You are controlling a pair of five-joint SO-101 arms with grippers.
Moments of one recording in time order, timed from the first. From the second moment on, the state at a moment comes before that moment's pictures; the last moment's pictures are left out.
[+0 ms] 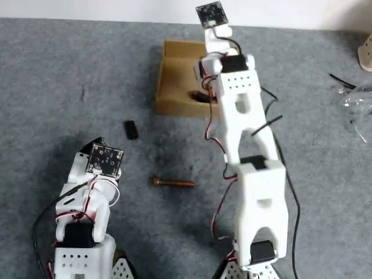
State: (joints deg) left arm -6.2 -102.6 95.8 38.8 -15.8; right arm -14.6 42.1 -54.0 67.9 10.7
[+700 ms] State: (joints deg) left arm -6.2 -102.6 95.8 38.8 -15.8; right arm -14.5 67.2 -92.7 90.3 10.7
